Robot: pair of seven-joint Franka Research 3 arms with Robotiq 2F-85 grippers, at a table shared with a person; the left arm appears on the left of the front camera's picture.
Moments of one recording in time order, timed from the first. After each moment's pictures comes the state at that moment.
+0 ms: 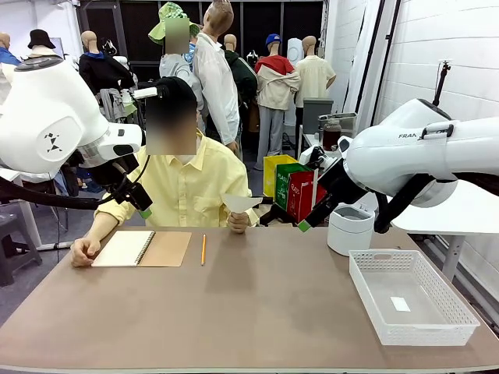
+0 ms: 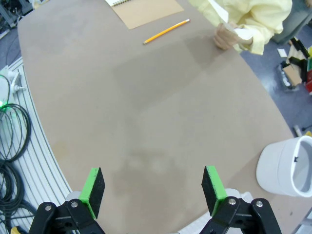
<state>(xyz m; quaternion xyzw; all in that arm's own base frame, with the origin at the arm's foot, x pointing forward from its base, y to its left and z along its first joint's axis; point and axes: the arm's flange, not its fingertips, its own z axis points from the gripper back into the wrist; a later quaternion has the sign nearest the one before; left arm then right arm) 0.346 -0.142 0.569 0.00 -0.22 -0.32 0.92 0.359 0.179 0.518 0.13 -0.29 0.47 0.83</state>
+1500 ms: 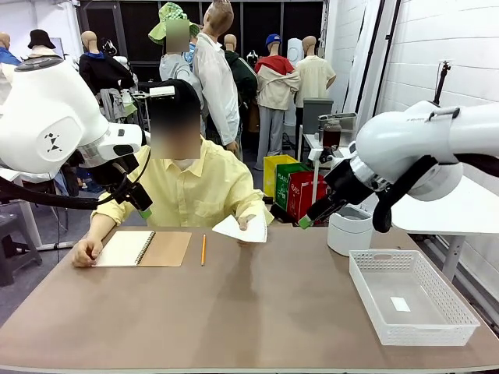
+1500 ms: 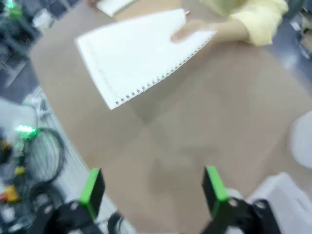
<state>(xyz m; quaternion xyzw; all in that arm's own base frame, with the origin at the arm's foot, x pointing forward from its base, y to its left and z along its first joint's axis) 0.346 -0.142 0.569 0.00 -0.22 -0.31 0.92 0.378 0.160 0.508 0.24 -0.22 0.35 0.88</state>
